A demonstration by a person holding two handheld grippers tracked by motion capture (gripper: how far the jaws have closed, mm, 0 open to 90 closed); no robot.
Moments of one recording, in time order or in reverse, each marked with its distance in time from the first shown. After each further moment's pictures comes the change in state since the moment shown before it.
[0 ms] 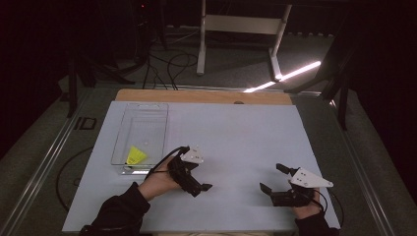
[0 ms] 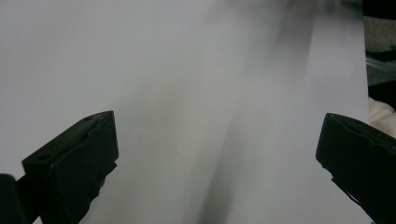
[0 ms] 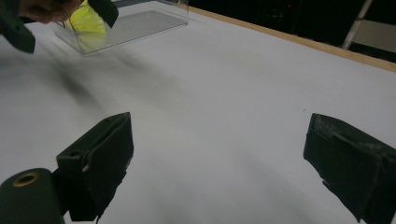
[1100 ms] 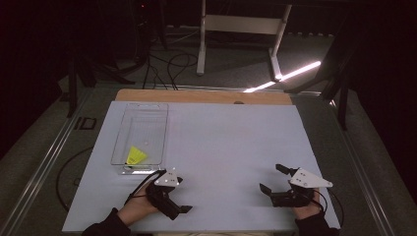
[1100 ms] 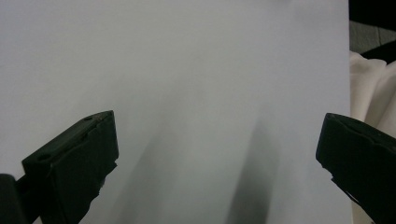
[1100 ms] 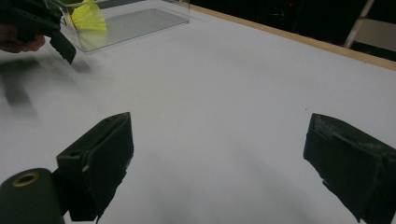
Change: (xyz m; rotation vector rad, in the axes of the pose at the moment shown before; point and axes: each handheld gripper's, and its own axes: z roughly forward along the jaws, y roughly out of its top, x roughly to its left) left arm -0.020 -0.088 -0.016 -0.046 -0.023 -0.103; right arm 0.001 0.000 0.000 0.008 0.003 -0.004
